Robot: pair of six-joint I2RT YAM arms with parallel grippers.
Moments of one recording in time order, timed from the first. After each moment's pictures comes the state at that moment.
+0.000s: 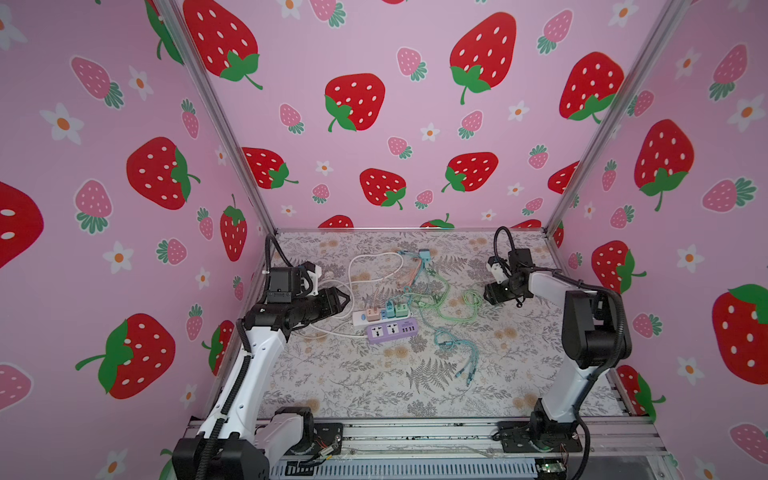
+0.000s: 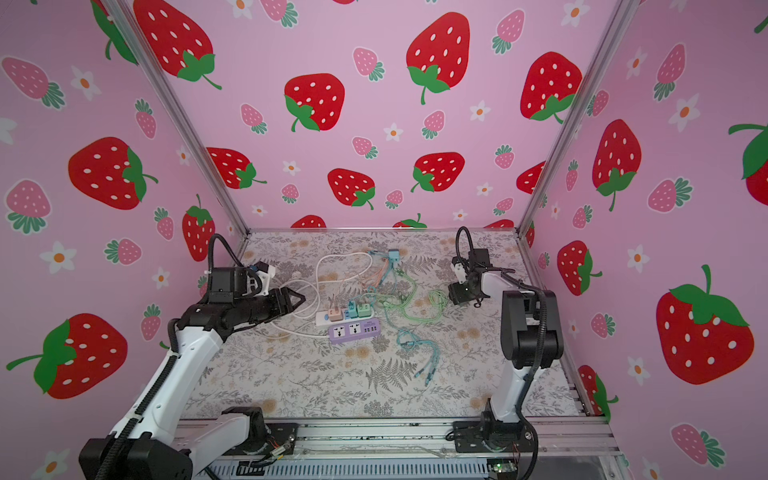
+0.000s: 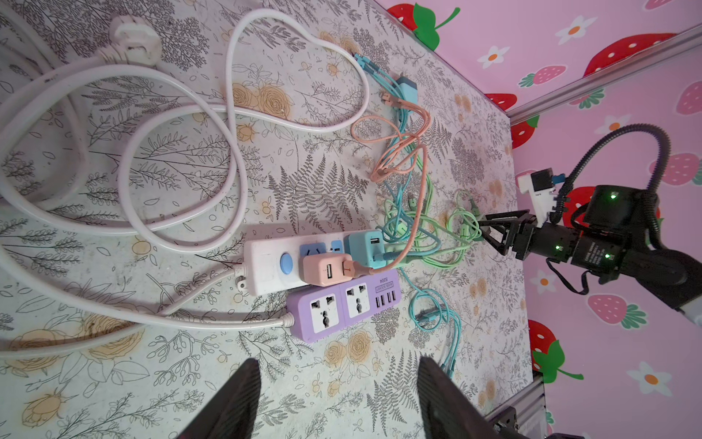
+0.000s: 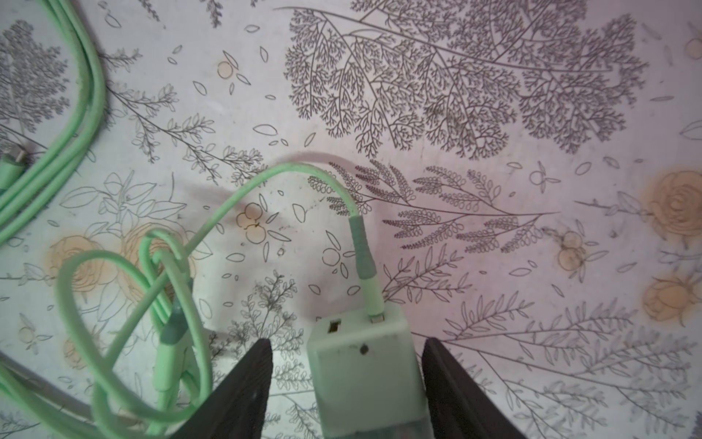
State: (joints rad) left arm 0.00 1.08 0.96 -0.73 0.50 -0.36; right arm 0.14 1.86 1.19 -0.47 -0.16 -0.29
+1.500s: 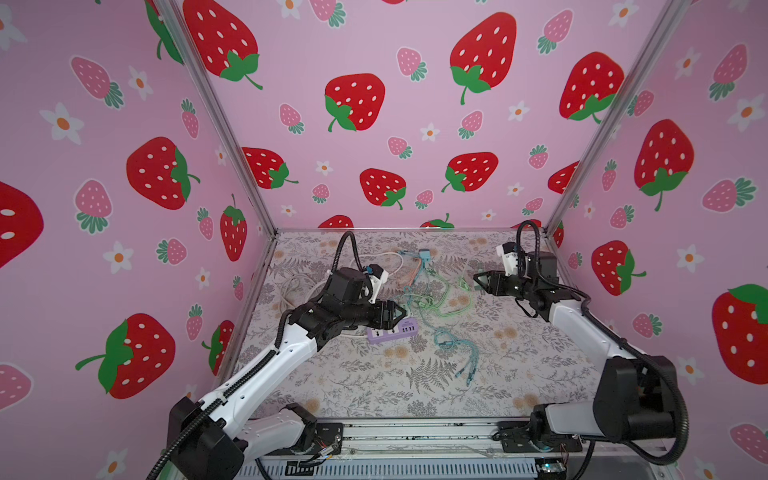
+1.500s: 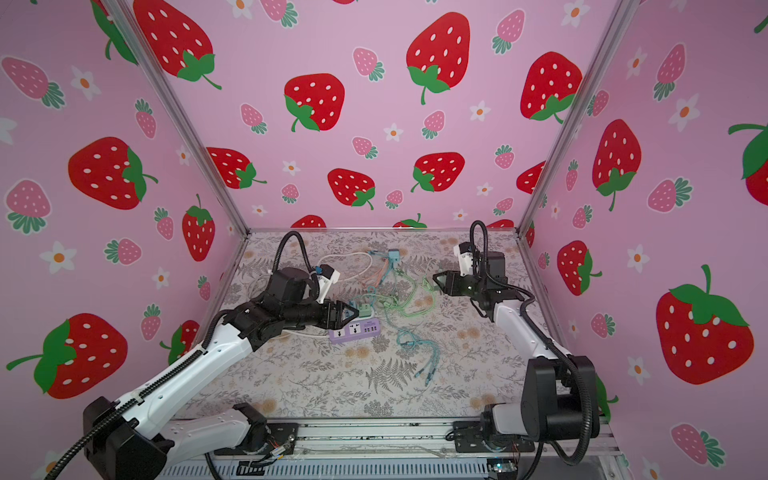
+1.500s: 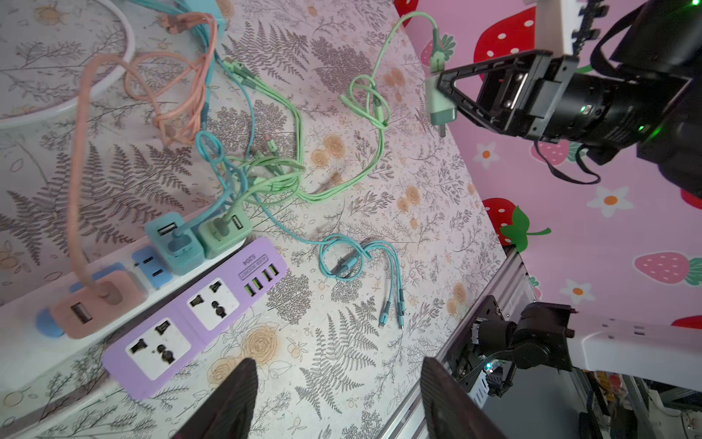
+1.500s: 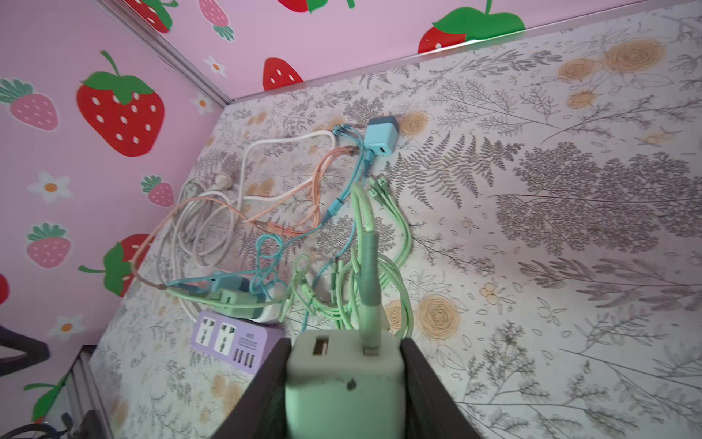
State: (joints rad) left arm -0.59 1.17 1.00 -0.51 0.38 -0.39; right arm 0.20 1.34 0.88 -0.12 -0.61 0.25
